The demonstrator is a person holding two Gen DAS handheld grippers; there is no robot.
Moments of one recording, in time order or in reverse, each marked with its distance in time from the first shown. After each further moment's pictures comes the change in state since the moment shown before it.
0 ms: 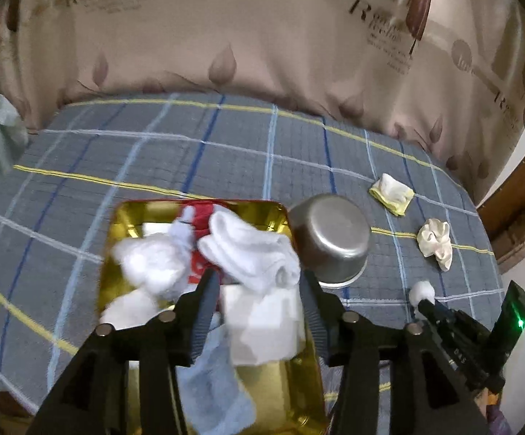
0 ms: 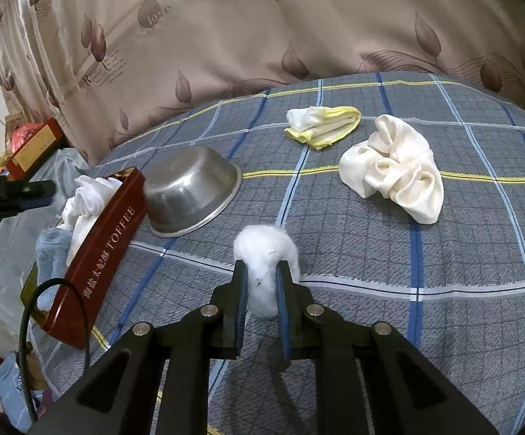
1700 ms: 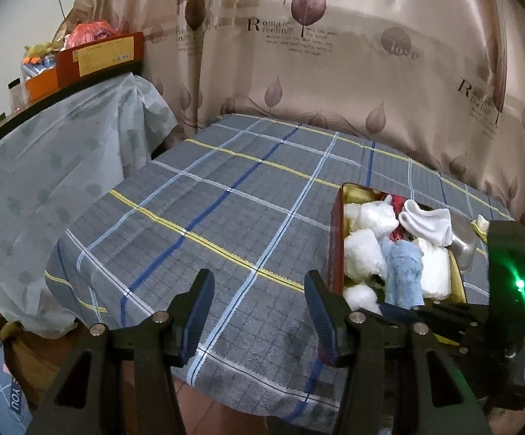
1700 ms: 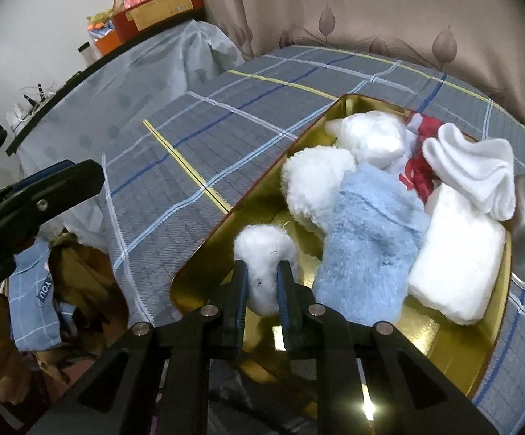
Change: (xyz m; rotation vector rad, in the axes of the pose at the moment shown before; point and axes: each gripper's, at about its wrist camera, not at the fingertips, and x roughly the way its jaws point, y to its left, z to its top) left arm -0.121 0.130 -0.132 -0.211 -0.270 0.361; right arm 0.084 0.305 -0.031 -0.456 0.303 0.259
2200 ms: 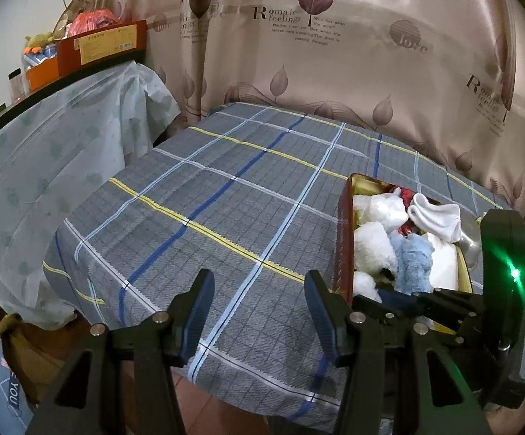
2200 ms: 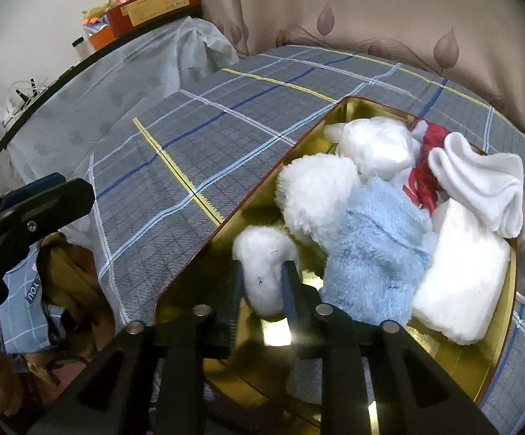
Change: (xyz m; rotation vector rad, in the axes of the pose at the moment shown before) left arm 0.012 0.005 -0.003 -0.020 0.044 0.003; right arm 0.009 0.002 0.007 -0.011 -0.004 -0.035
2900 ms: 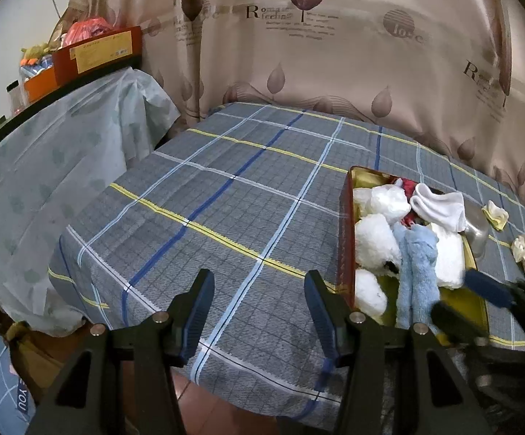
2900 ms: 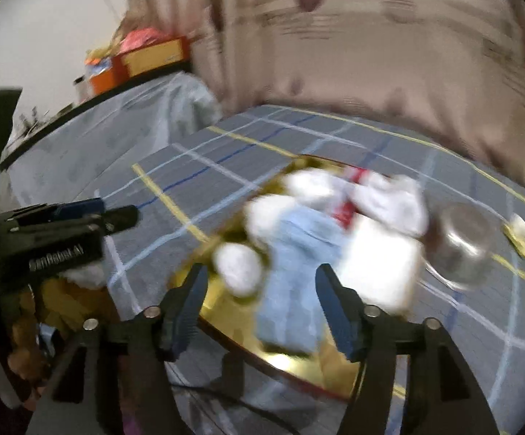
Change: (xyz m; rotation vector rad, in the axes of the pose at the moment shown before) left arm 0.003 -0.008 -0.004 0.042 0.000 0.030; right arm -0.088 -0.012 -0.039 0.027 -0.235 -0.111
